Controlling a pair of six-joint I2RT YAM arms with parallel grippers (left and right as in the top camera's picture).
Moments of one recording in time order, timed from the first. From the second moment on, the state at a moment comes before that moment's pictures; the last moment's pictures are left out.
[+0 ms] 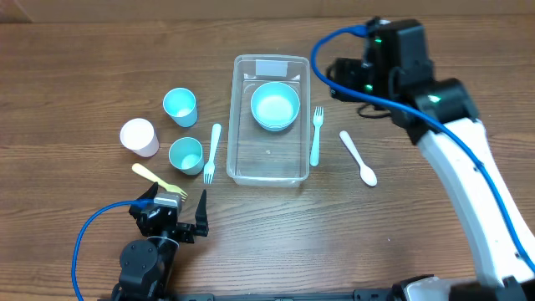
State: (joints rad) left arm -0.20 0.02 0.11 -0.35 -0.04 -0.02; right arm 0.28 1.53 1.58 -0.85 -0.12 0.33
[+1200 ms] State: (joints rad) left arm -0.20 0.02 0.11 -0.35 -0.04 -0.02; right arm 0.17 1.29 1.23 -1.08 -0.07 0.30
